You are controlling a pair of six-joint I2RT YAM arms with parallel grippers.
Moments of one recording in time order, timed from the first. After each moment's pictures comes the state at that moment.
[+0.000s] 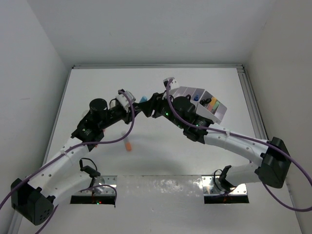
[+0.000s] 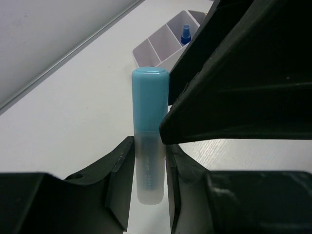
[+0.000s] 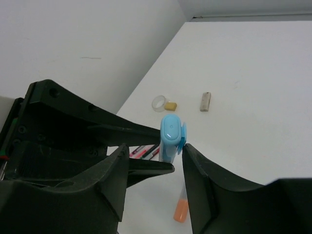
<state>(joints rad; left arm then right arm) -0.49 0.91 0.74 -0.01 0.37 0.16 0.92 1.34 0.97 0.29 0.14 0.53</state>
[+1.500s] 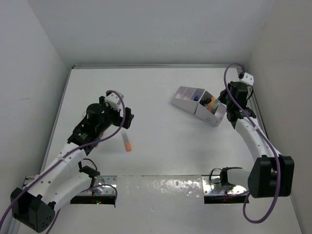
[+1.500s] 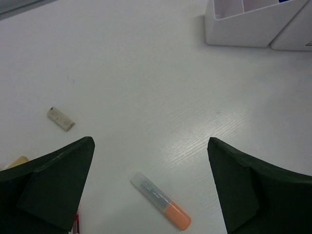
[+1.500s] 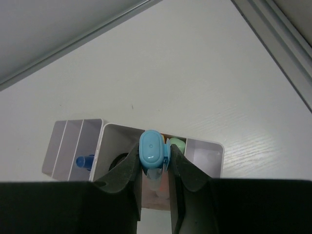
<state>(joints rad) -0.41 0.83 0.67 -0.19 0.07 0.00 0.02 1.20 0.81 -0.02 0.25 0.40</state>
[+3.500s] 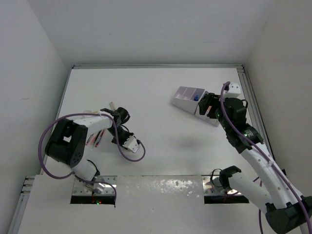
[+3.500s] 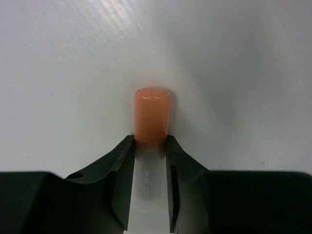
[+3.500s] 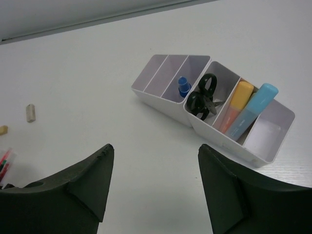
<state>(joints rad) -0.39 1.58 0.83 -0.89 0.41 1.81 0.36 0.83 0.78 -0.29 0.20 0.36</state>
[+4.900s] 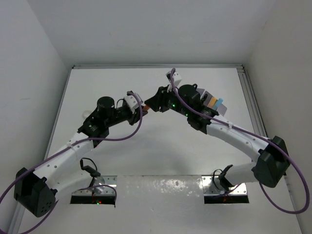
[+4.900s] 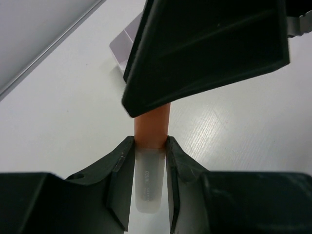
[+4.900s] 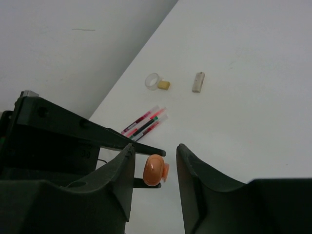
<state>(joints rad) -0.52 1.00 0.76 0.00 0.42 0.22 0.75 1.36 1.02 0.16 -0.14 0.51</state>
